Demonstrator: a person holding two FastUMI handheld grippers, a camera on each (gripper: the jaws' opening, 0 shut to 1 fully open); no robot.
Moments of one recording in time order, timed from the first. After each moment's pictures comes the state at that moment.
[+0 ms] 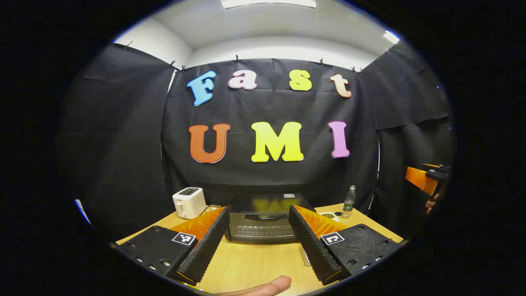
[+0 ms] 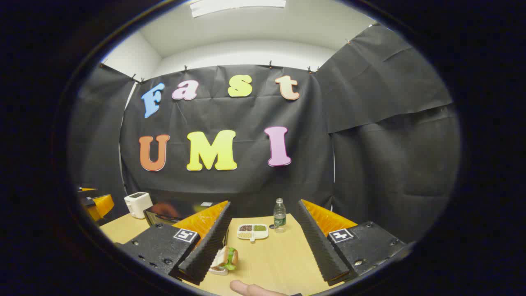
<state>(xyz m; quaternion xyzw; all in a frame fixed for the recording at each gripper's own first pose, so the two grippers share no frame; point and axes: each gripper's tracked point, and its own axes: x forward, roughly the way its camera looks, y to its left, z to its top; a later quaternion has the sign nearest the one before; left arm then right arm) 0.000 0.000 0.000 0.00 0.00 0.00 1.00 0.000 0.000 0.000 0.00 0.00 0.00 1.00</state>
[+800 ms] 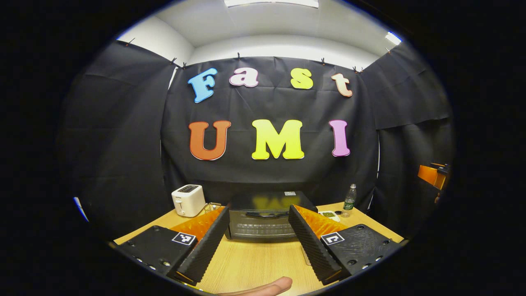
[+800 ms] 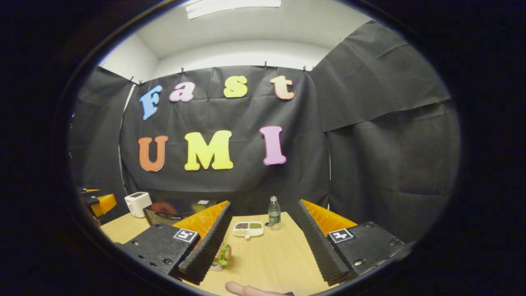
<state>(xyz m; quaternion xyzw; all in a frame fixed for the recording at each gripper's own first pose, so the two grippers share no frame) 0.011 0.000 -0.013 0.00 0.01 -0.01 1.00 -0.013 -0.031 -0.004 0.01 0.00 0.00 1.00</state>
